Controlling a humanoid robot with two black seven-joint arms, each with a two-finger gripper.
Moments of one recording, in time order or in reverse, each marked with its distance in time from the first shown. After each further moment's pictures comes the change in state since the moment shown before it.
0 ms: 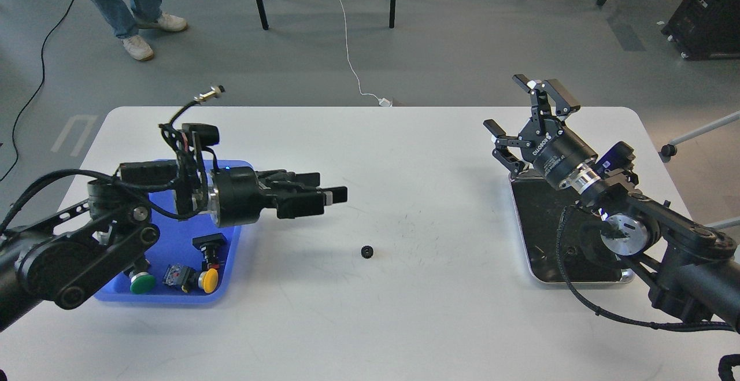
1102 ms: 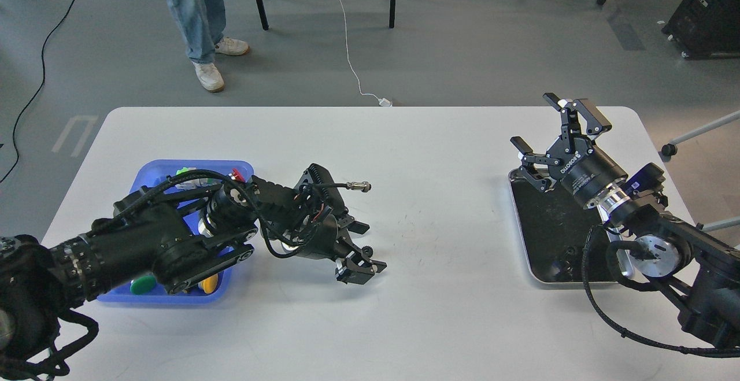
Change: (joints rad) left arm -0.200 -0.287 0.353 0.341 0.318 0.104 0.000; right arm -0.069 -0.068 0.044 0.057 0.000 0.007 0.000
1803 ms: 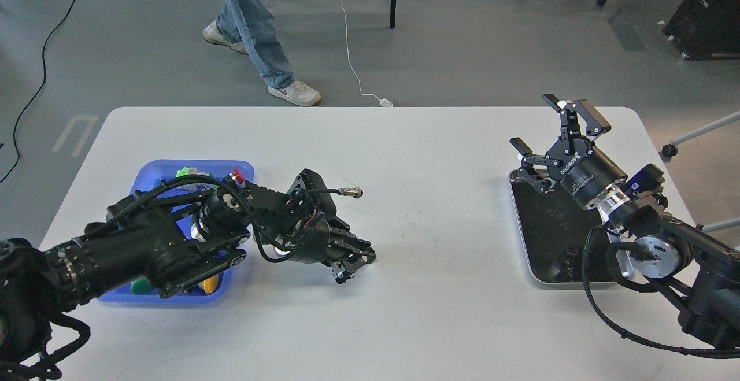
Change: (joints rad) left arm 0.004 0.016 0.021 -0.005 -0.001 0.004 -0.001; right arm -0.002 0.000 -0.001 0.001 -0.001 0.000 0.000
